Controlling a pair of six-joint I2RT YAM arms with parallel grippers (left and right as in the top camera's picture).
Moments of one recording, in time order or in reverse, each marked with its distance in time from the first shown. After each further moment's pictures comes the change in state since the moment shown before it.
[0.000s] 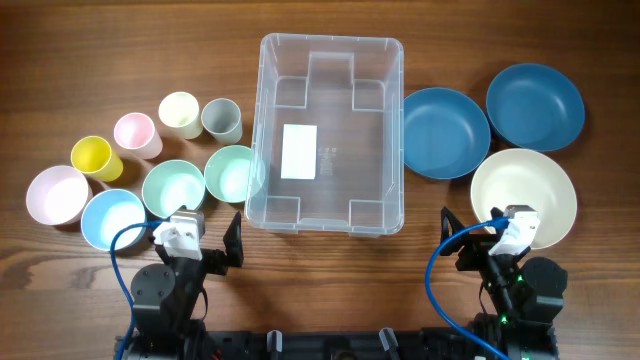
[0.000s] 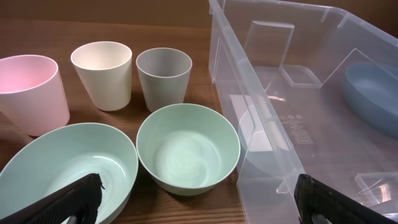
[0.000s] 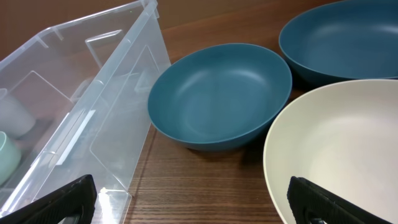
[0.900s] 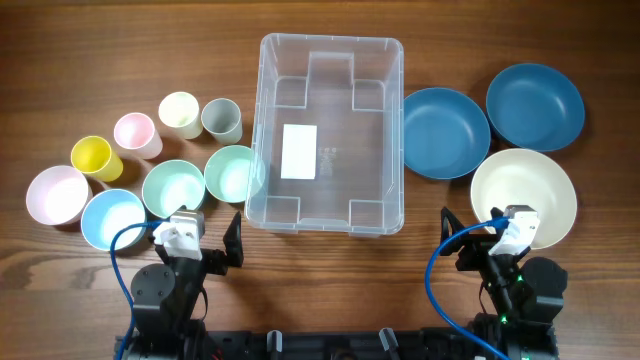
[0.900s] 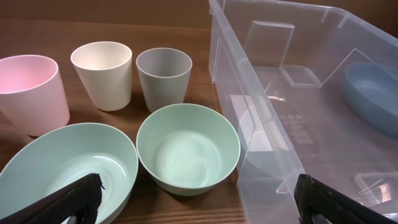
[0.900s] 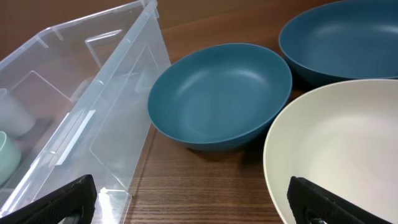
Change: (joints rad) left arm 0.000 0.000 0.000 0.001 0.000 0.000; right arm 0.000 0.000 0.000 0.000 0.000 0.000
